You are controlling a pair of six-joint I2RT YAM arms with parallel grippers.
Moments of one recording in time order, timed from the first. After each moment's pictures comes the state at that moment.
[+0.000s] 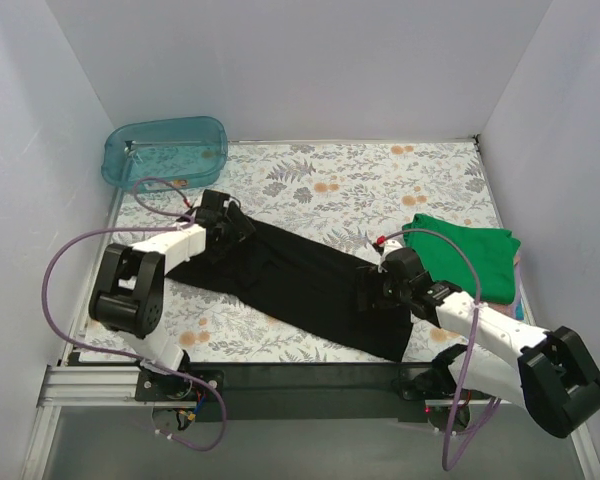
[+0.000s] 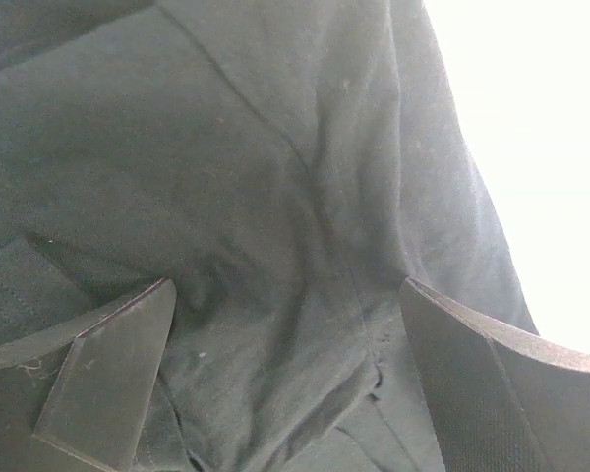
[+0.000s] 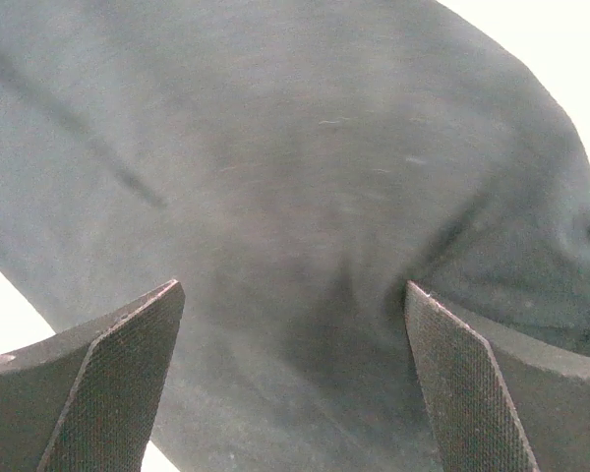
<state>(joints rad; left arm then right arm) -0.27 1.62 0.89 -0.29 -0.09 -0.88 0.57 1.12 0.45 -0.20 -0.12 0.39</state>
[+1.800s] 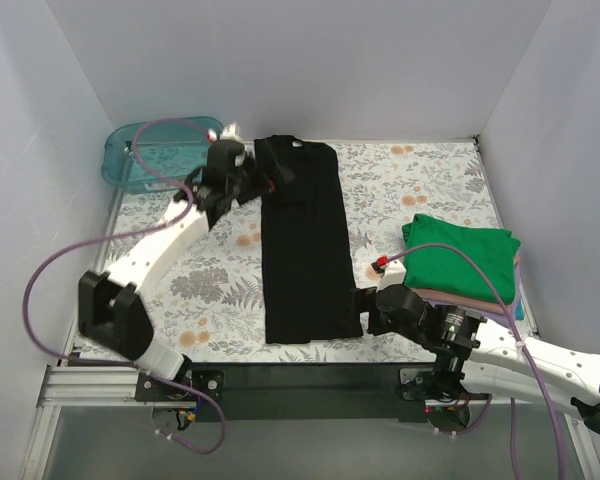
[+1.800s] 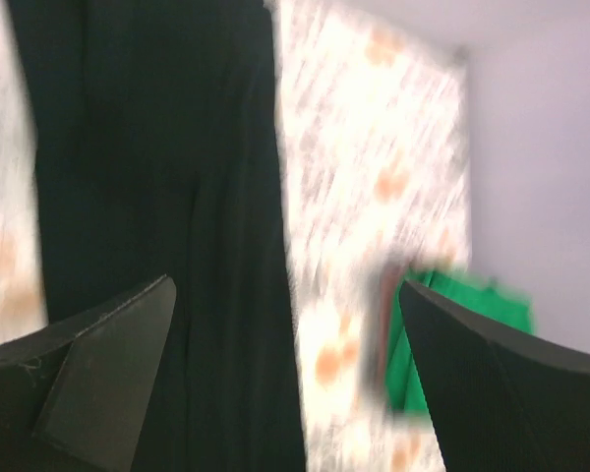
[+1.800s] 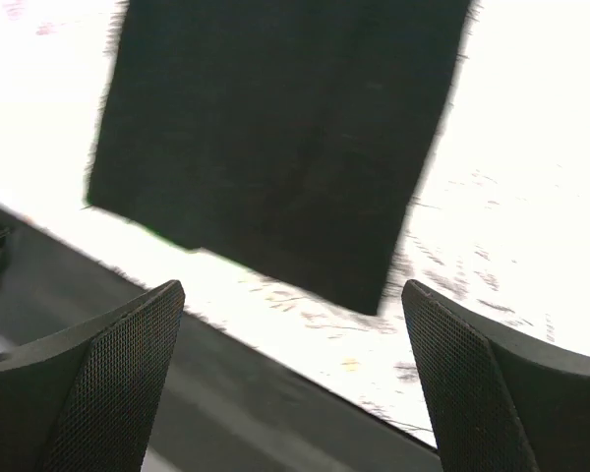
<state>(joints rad) -0.41 1.65 1.49 -0.33 0.08 -0.75 1.14 0.71 0.50 -0.50 0.28 0.77</state>
